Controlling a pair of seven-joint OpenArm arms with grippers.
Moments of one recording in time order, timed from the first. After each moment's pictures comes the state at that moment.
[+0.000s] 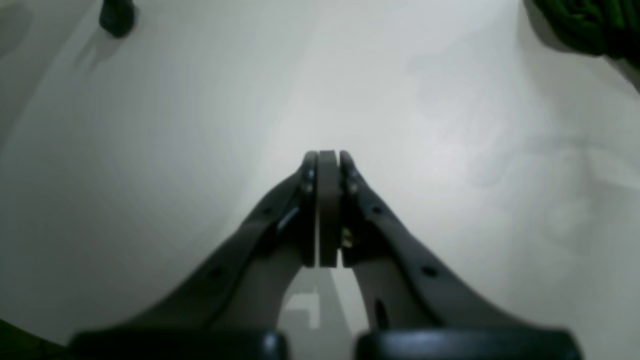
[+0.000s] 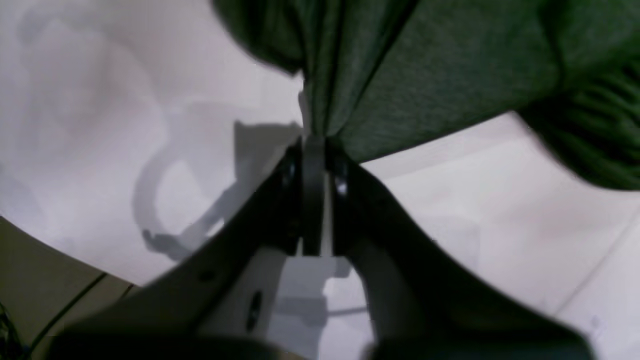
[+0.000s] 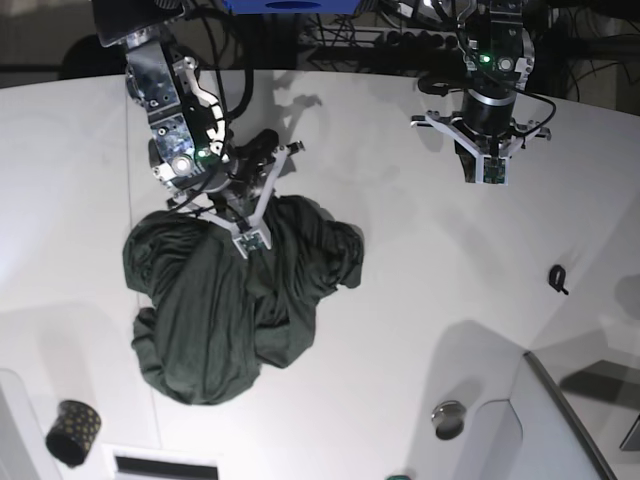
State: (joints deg) left arm 28.3 -5.1 -8.5 97.4 4.9 -1.6 17.0; right arm -5.9 -0.5 -17.0 91.3 0.1 7.4 -57.2
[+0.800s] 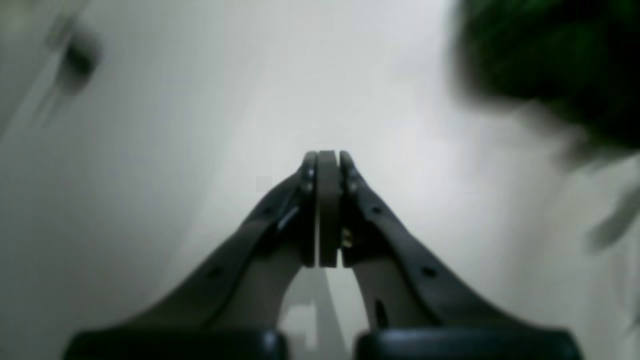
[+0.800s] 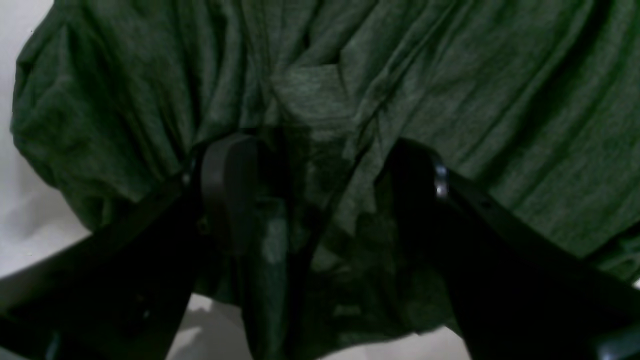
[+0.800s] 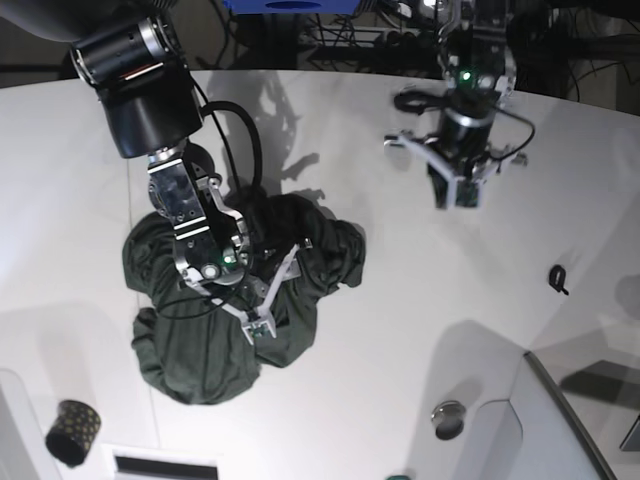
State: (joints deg) left arm 22.6 -4.2 -1.9 97.2 5.6 -1.5 17.1; right arm 15.8 -3.4 -17.3 62.3 0.4 1.6 -44.7
